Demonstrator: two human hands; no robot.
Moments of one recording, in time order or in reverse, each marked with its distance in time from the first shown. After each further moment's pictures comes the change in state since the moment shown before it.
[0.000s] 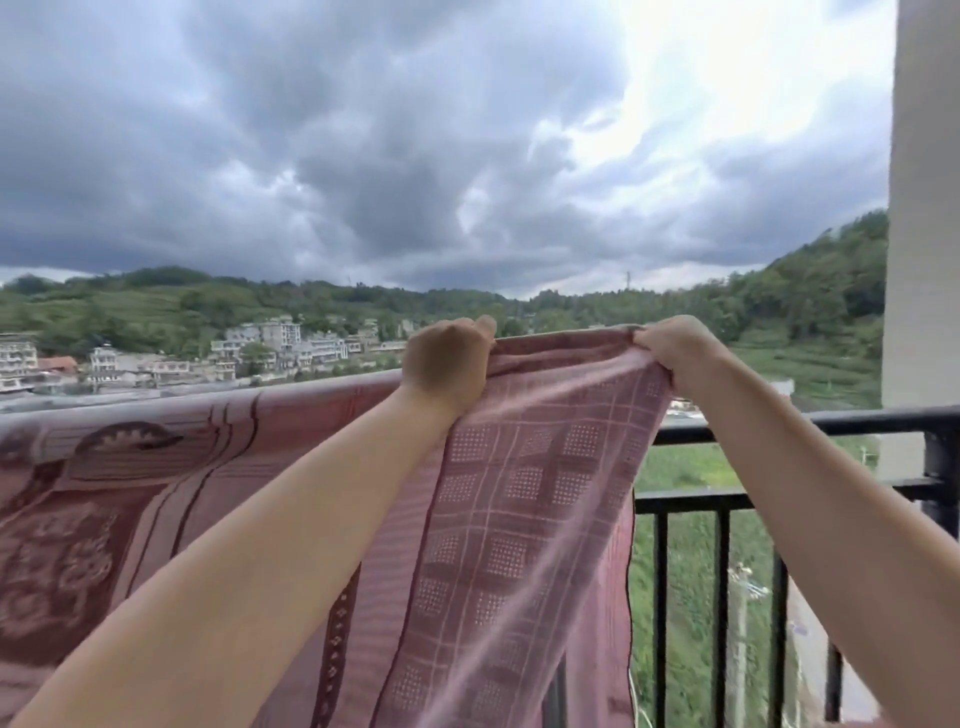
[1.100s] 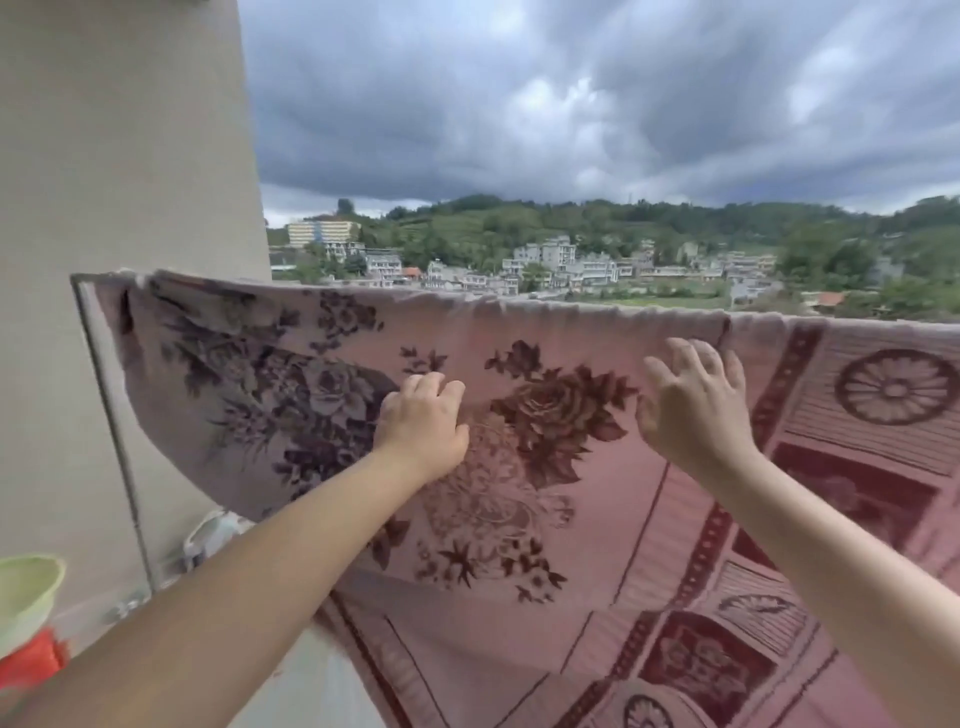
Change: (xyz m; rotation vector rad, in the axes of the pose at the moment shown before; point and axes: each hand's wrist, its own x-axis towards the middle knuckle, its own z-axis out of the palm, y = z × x) left_hand -0.369 -0.441 -0.173 0.317 -0.550 -0.620; right_hand -0.339 -0.077 0.458 -0.696 -0.247 -0.959
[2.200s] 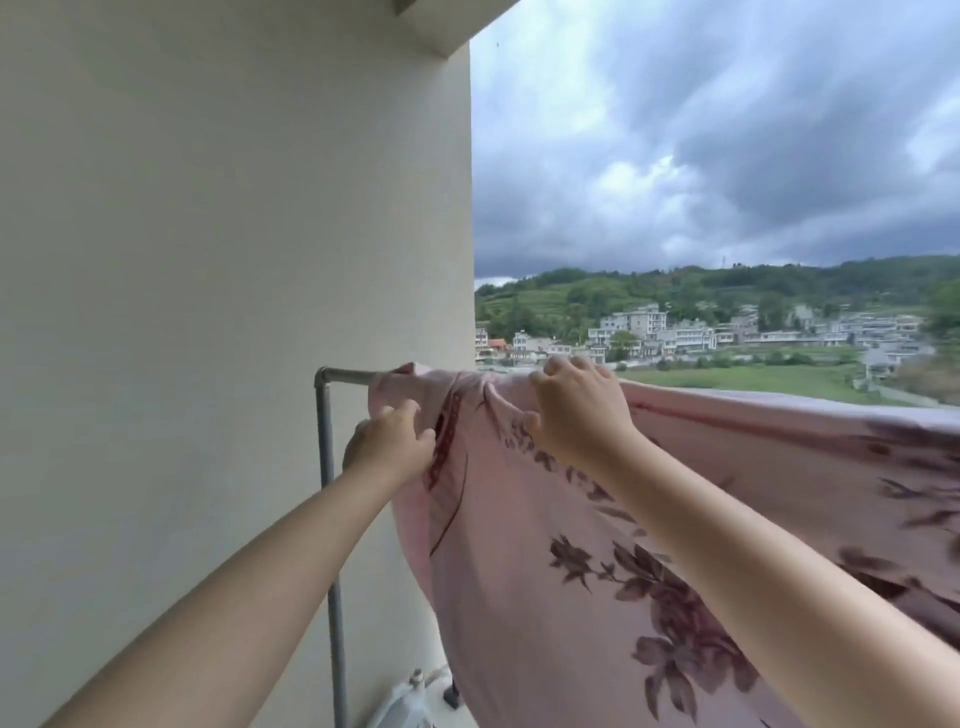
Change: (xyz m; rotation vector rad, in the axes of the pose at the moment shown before) left_hand 0.266 -0.844 0.085 -0.124 0.109 -0.478; right_hand 0.405 -0.809 0.295 0.212 -0.058 -0.387
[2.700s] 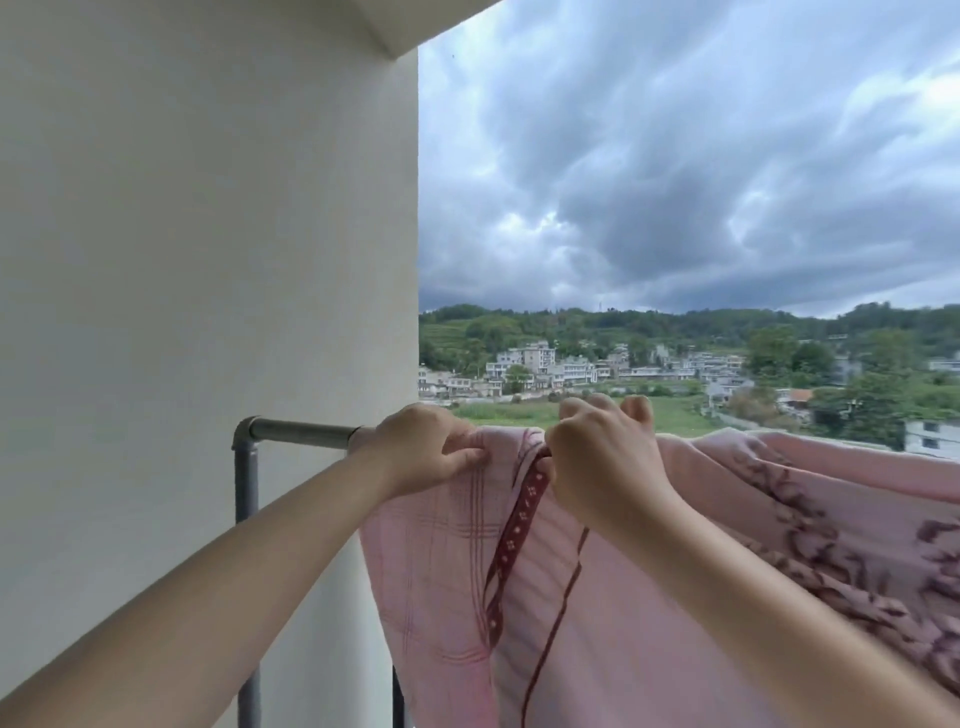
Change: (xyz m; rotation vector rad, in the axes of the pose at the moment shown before) left_hand 0.226 -0.072 0.047 -0.077 -0.048 0.782; right_hand 0.142 -0.064 0.100 -0.173 0.057 0.194
